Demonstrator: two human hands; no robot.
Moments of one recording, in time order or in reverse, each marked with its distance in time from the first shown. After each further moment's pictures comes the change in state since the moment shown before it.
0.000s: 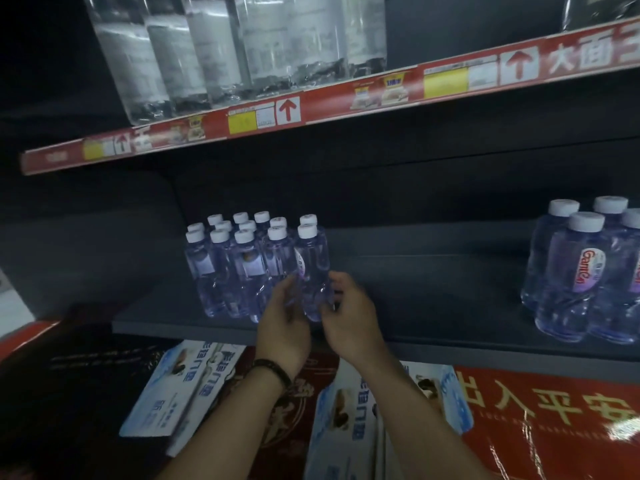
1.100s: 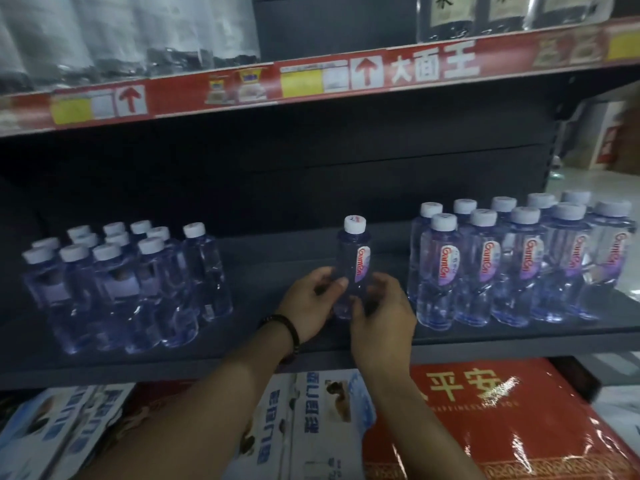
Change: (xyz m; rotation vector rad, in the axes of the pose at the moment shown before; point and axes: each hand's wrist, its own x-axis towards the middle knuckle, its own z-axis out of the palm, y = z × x) left_hand 0.023 0.055 0.168 -0.093 -0.638 0.062; right_hand -0.030 0.042 -0.159 -0.318 0.613 0.048
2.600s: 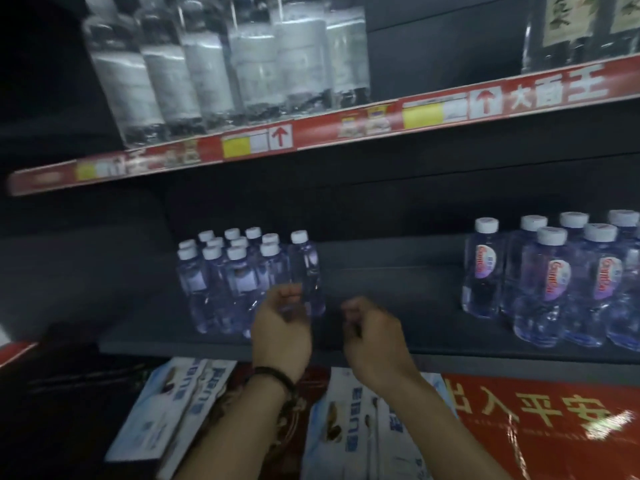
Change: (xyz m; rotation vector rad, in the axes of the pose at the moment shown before) left_hand -0.123 -0.002 -0.123 0.129 0.706 0.004; right_hand -0.062 -0.087 0.060 0.044 -0.602 -0.145
